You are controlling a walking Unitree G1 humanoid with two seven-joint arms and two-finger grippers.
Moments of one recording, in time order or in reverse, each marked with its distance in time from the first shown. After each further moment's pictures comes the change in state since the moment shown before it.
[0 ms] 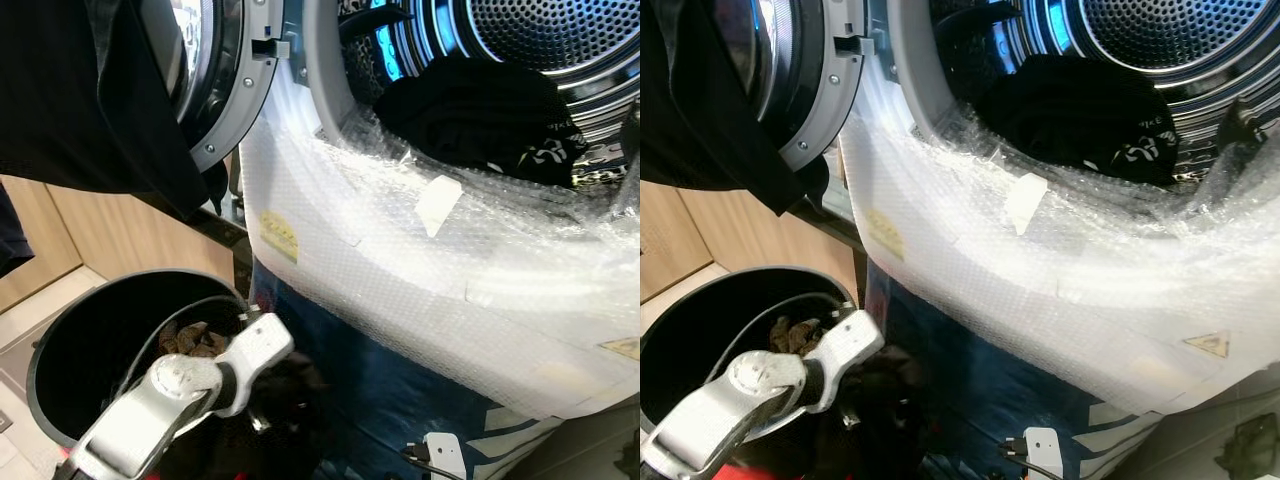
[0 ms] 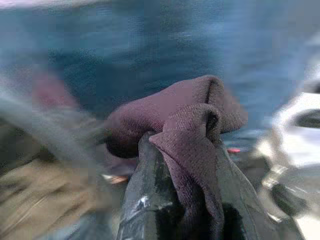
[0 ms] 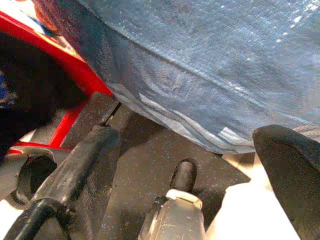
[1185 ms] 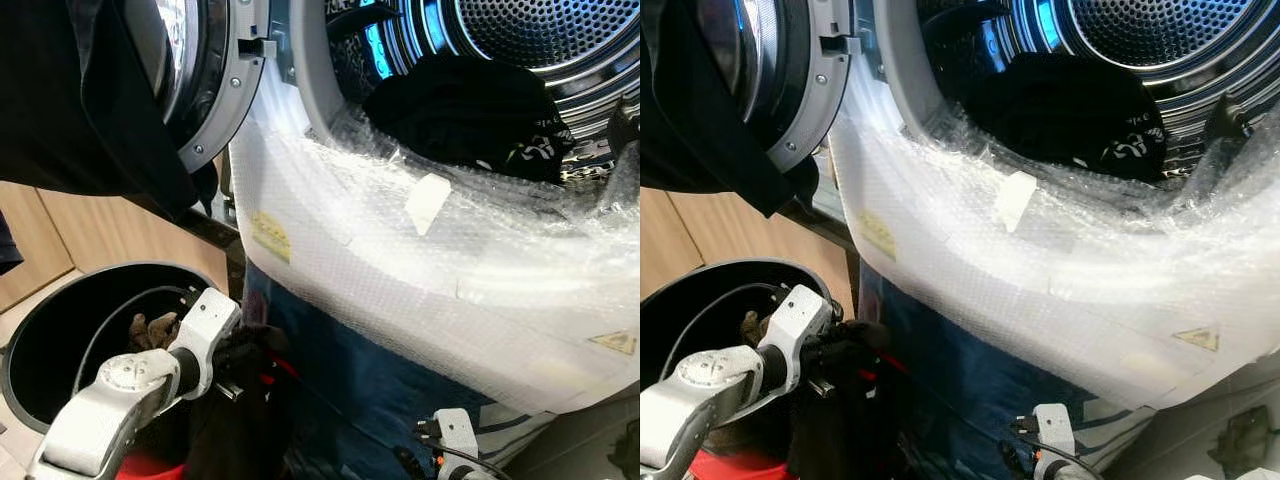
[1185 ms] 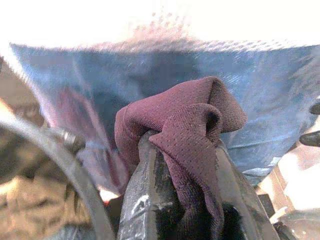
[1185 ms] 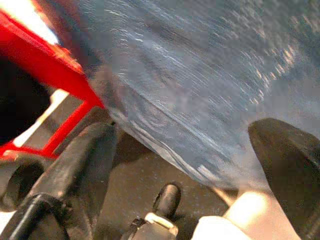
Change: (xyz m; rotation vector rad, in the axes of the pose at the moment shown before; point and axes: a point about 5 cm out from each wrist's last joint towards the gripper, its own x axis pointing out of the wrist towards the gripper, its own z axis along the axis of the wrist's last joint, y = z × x) left arm -0.021 0.017 0.018 -0.070 -0.133 0.029; right arm -0.008 -0.023 0.036 -0.156 -0.106 0.100
